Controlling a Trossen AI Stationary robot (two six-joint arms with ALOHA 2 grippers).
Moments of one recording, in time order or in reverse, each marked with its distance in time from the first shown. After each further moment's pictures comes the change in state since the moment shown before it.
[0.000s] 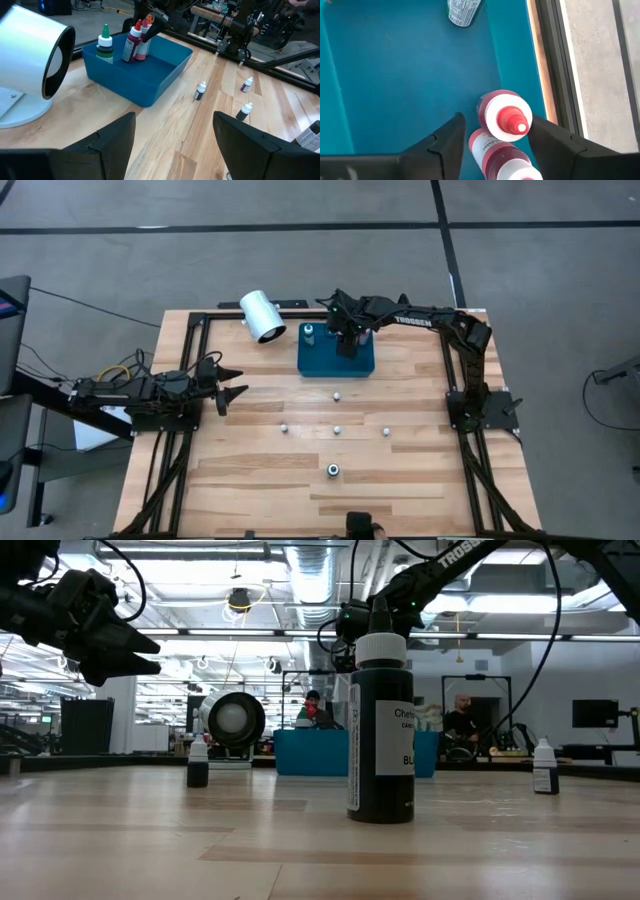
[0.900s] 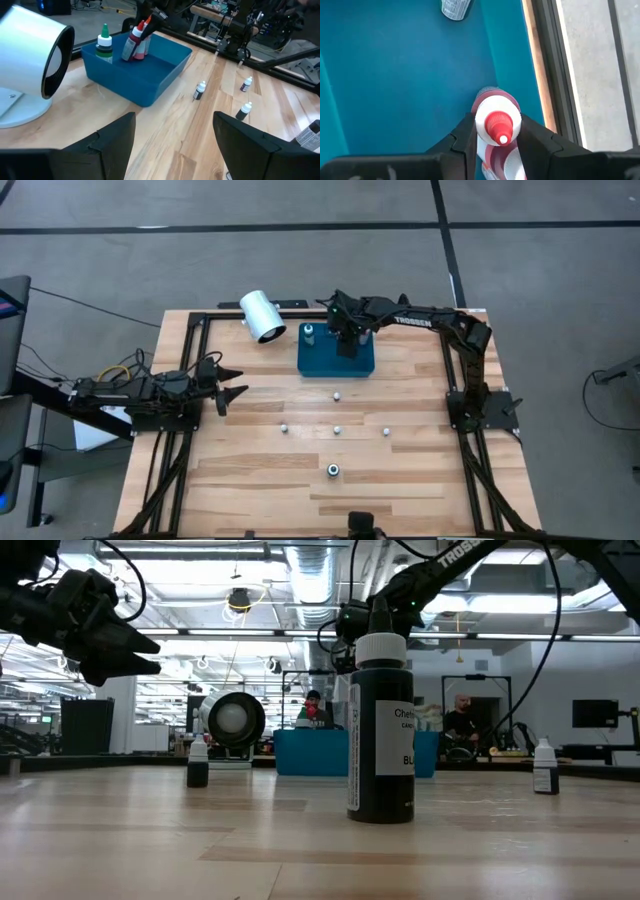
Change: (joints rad) left arm 0.000 0.000 0.000 0.000 0.000 0.000; right arm 0.000 0.001 0.000 -0.017 0.033 0.018
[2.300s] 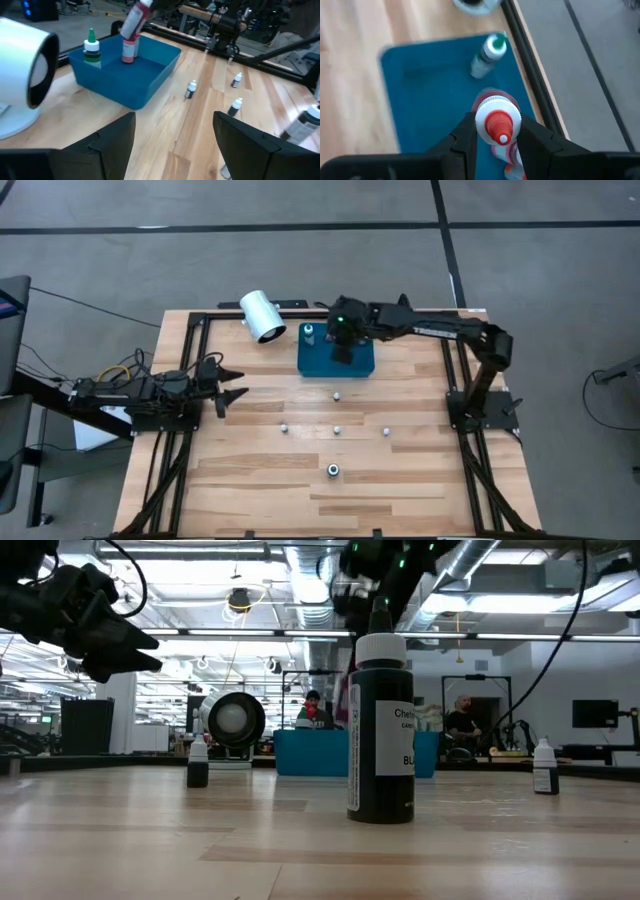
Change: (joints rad) left arm 0.001 0.000 0.000 0.021 0.047 0.054; right arm 0.157 -0.195 0.000 0.001 0.076 0.174
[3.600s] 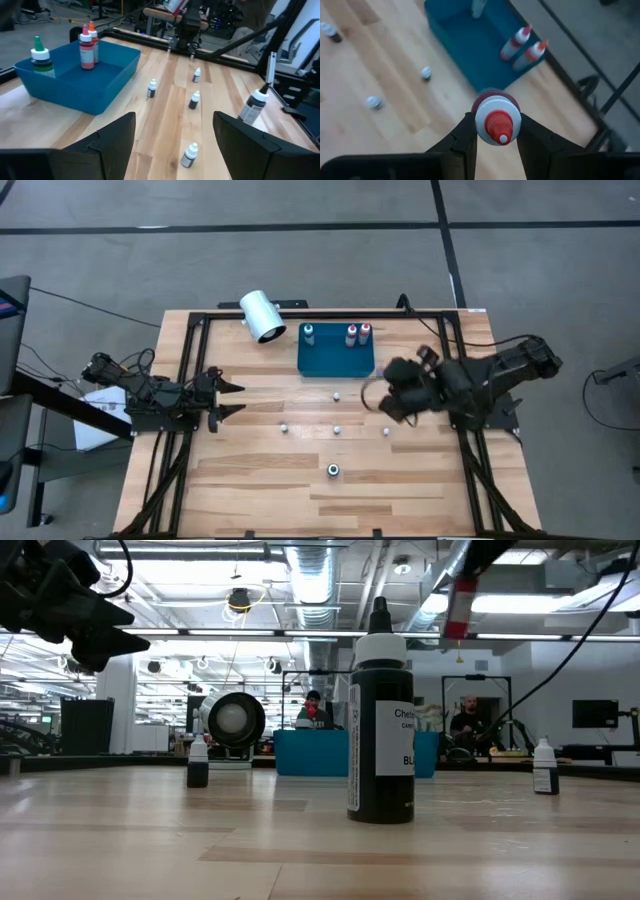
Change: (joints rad) left arm -0.365 0.000 0.000 0.033 -0.196 -0.003; right arm 0.688 -0.331 0.000 -0.767 0.452 1.031
